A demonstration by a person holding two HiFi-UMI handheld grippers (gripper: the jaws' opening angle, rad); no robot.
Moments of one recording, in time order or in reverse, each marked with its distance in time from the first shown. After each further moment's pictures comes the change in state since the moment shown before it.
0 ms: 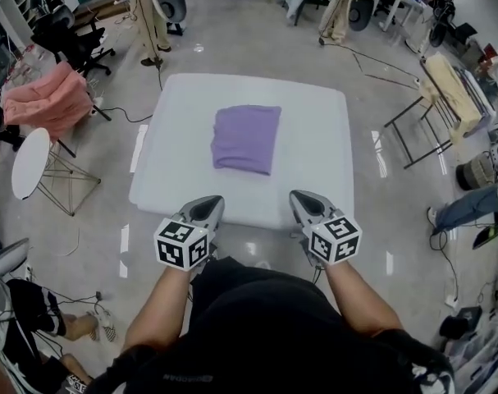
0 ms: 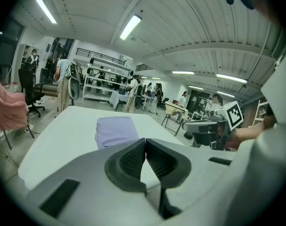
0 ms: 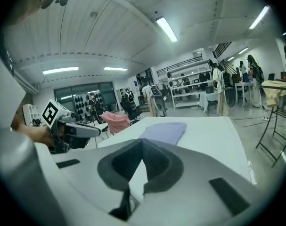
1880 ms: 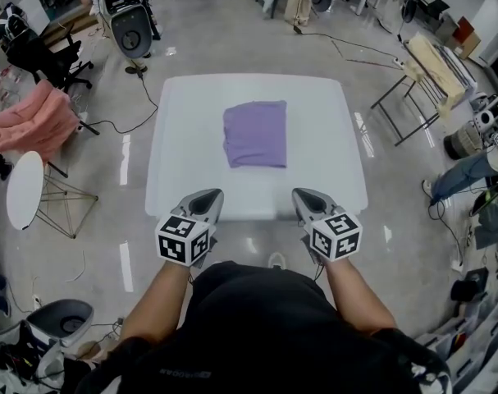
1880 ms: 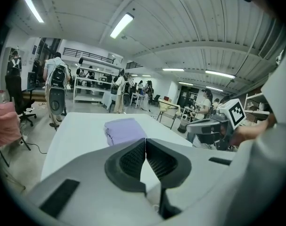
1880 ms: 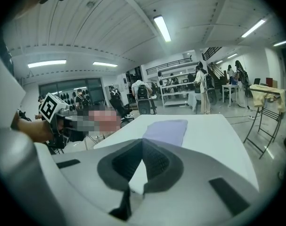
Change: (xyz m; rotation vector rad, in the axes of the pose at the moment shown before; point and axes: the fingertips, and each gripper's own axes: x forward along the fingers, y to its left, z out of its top) left arm -0.042 0.070 0.020 0.096 0.035 -0.101; right arm 0.034 0.065 0.003 0.024 0.028 -0.168
